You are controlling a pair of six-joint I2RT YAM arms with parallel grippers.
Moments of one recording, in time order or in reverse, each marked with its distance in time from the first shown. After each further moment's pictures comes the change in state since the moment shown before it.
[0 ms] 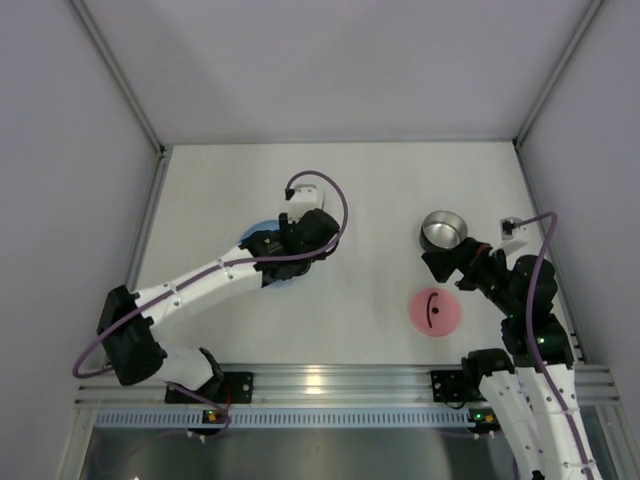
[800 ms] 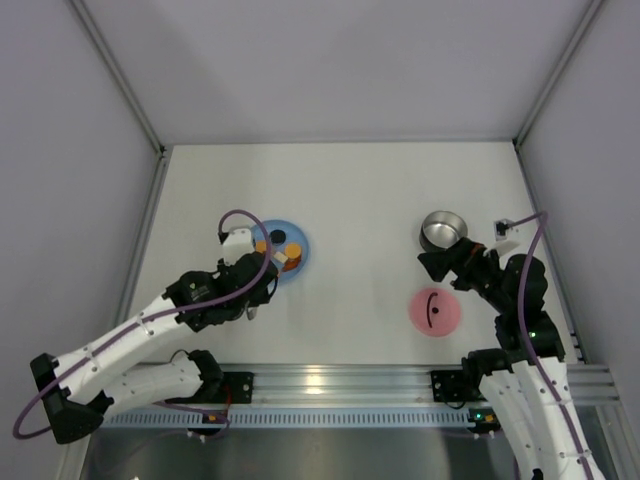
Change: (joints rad) left arm 0.000 -0.527 -0.289 -0.398 0.060 -0.202; right arm 0.000 0.023 -0.083 0.072 -0.011 0.040
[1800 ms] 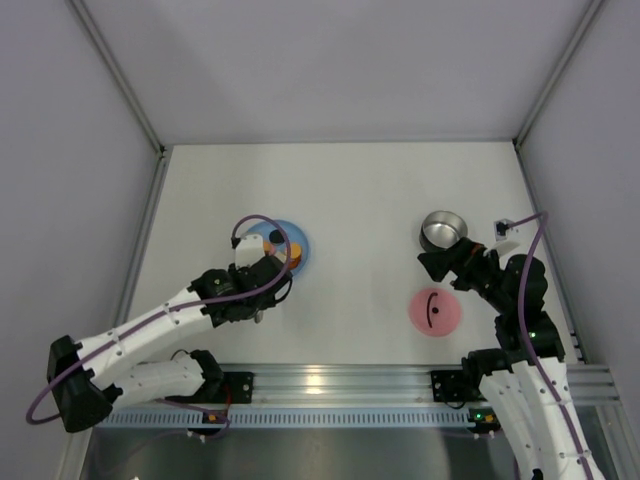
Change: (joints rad) left arm -0.001 0.094 -0.081 0.046 -0.003 -0.044; right arm 0.000 -0.002 -0.003 0.005 -0.002 0.007
